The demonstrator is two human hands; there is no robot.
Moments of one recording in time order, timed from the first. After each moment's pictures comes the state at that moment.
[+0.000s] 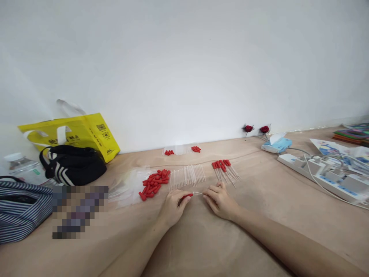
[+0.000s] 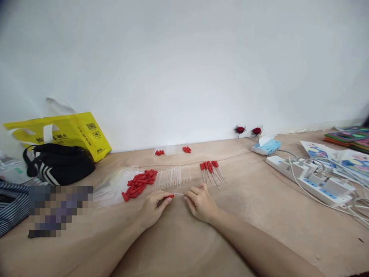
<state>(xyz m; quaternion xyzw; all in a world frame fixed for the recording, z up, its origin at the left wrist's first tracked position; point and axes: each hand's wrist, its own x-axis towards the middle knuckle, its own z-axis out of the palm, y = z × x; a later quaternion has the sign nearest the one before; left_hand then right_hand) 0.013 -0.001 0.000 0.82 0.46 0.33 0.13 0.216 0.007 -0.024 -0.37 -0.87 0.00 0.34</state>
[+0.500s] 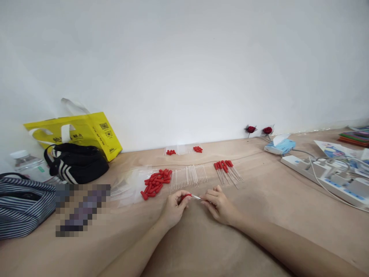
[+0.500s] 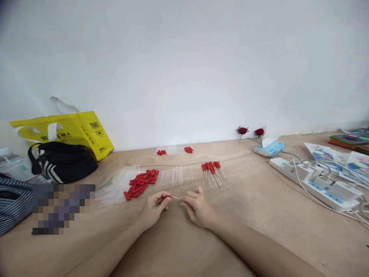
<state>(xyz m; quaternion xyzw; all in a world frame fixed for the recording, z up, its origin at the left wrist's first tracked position) 0.015 0.000 -0.015 0.67 0.48 0.41 0.38 0.207 0.000 -0.019 -0.32 -0.88 0.06 0.35</state>
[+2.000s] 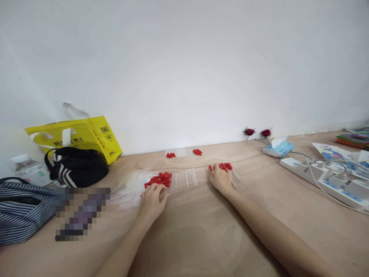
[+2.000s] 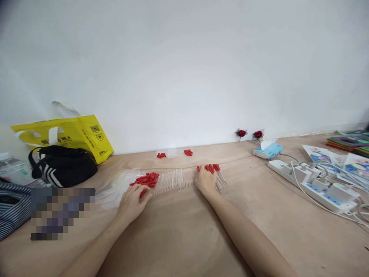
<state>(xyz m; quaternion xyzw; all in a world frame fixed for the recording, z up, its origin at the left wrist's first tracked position) -0.040 0.008 0.023 0.73 0.66 0.17 -0.07 0.206 0.081 -0.002 -0.74 -0.64 -0.02 0.18</state>
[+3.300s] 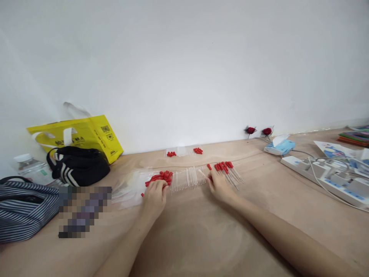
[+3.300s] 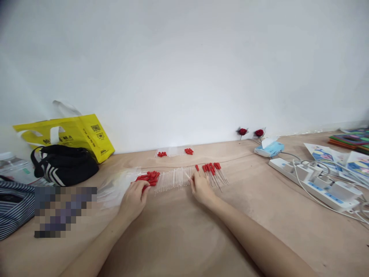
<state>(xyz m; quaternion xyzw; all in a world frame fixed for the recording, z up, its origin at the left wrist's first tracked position) -0.036 0.007 0.024 0.75 0.60 0.25 -0.11 0.207 0.049 -0.003 -0.55 -0.78 0.06 0.29</state>
